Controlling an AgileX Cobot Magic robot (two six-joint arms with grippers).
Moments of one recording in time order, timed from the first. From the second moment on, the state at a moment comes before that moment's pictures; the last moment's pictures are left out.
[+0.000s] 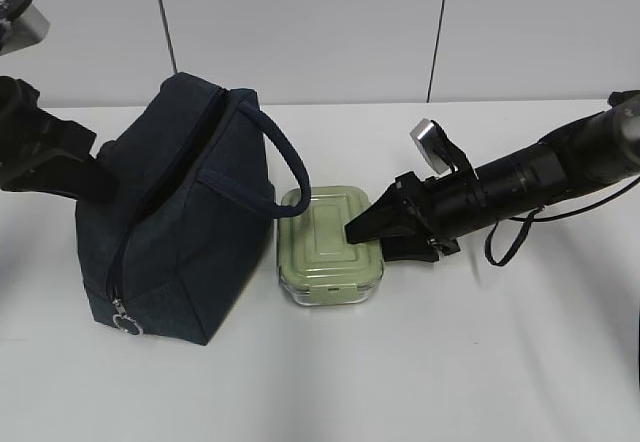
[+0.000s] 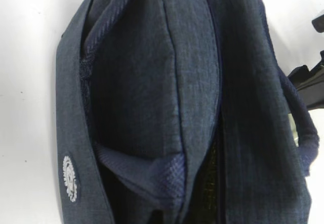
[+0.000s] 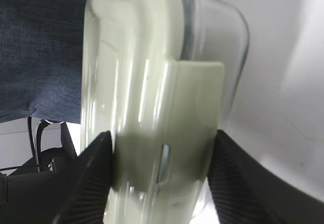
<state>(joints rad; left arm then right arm) -0.10 1.47 -1.00 -0.63 0.84 0.56 0.06 2.28 -1.34 1.34 1.14 -1.09</state>
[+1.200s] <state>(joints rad) -0.10 1.47 -1.00 -0.63 0.84 0.56 -0.06 2.10 -1.34 1.26 1.13 -1.04</state>
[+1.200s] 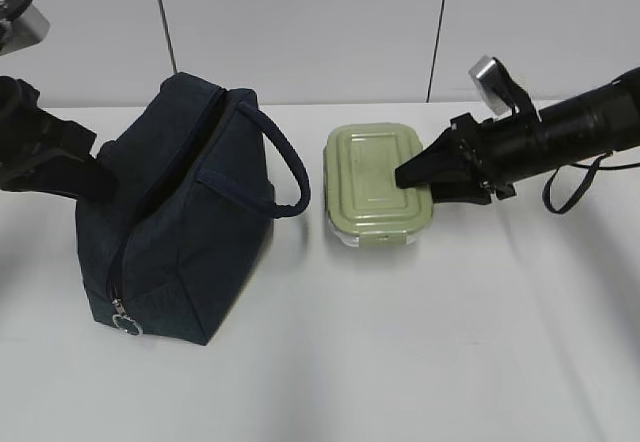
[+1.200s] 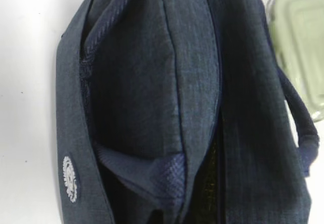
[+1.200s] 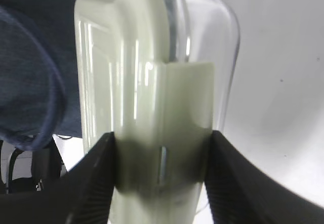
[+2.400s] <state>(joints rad) -0.10 1.47 -1.00 -0.63 0.81 0.56 0.30 1.91 -1.62 0.98 0.97 -0.31</state>
